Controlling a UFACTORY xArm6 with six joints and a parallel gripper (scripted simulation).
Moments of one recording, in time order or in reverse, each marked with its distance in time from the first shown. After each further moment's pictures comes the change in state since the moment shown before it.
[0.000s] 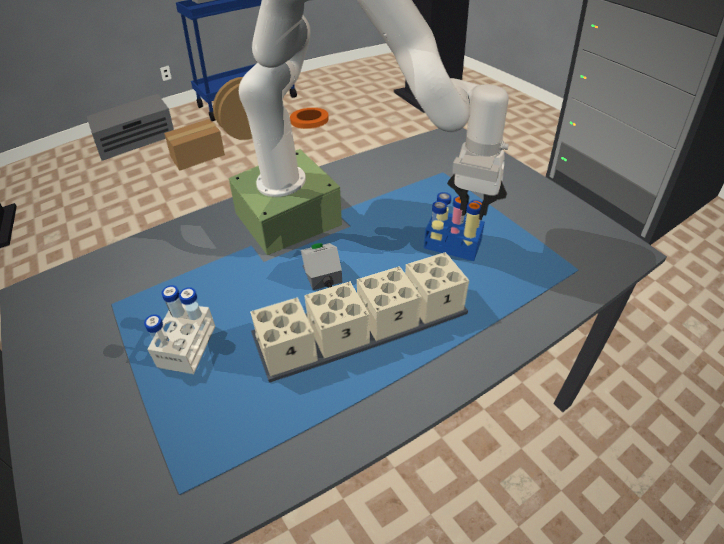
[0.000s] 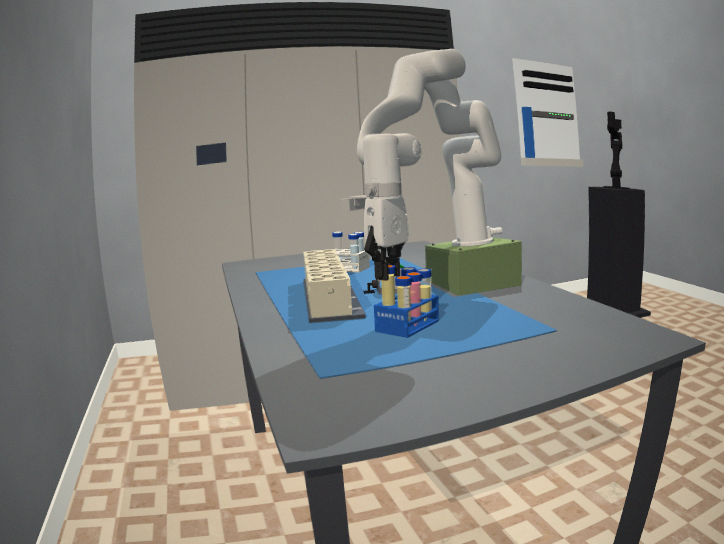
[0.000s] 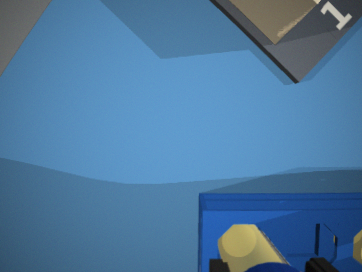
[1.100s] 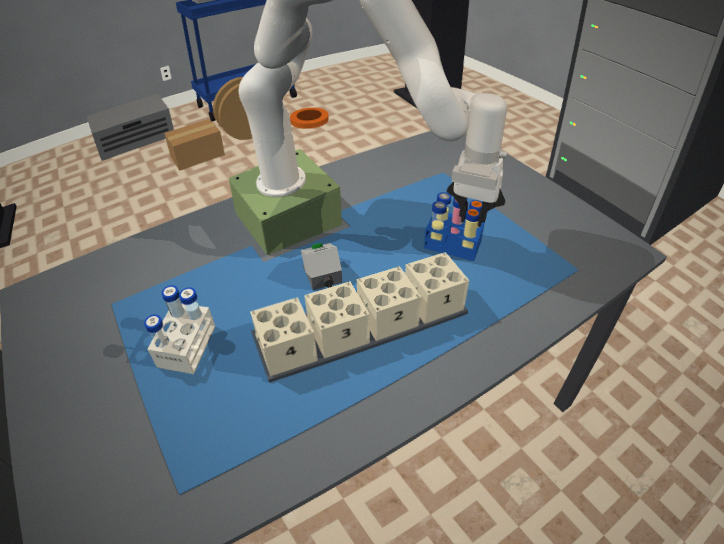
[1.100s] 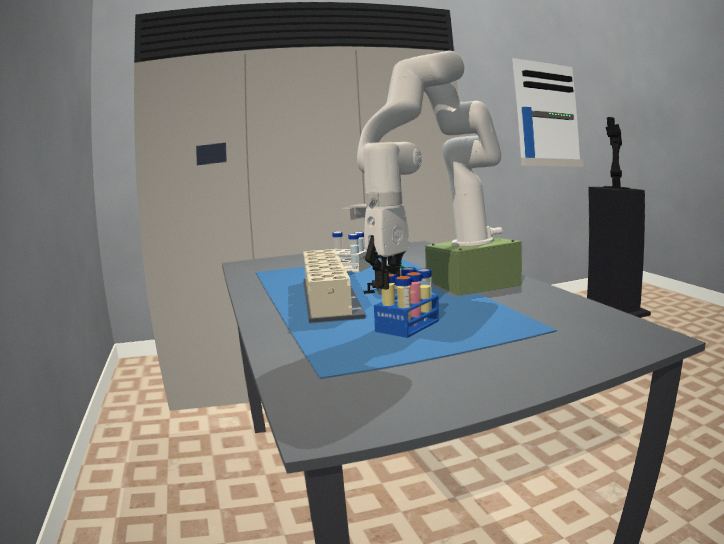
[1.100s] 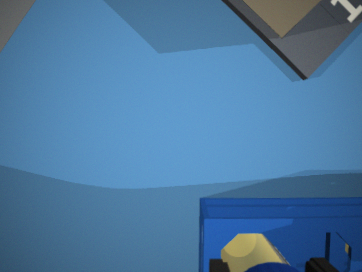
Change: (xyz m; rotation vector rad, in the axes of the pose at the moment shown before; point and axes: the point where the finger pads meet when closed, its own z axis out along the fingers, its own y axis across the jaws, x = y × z) arm 0.000 0.000 0.019 0.000 0.000 0.000
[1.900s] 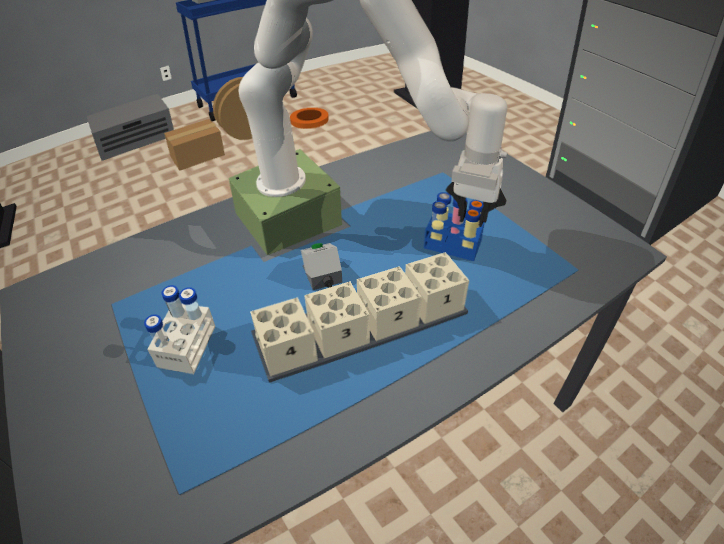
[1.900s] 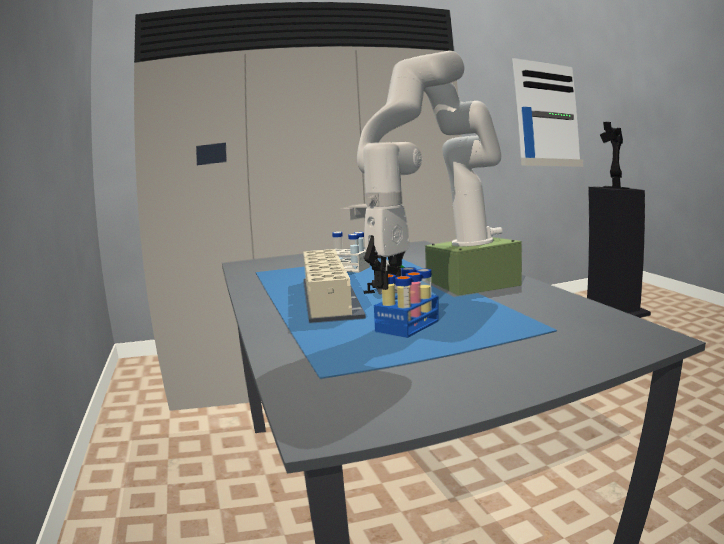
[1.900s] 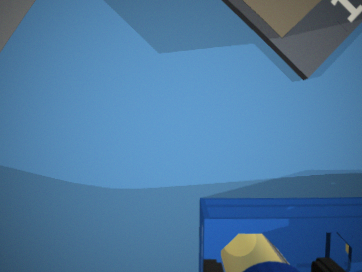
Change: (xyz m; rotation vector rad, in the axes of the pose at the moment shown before) arm 0.000 0.000 0.000 0.000 0.000 0.000
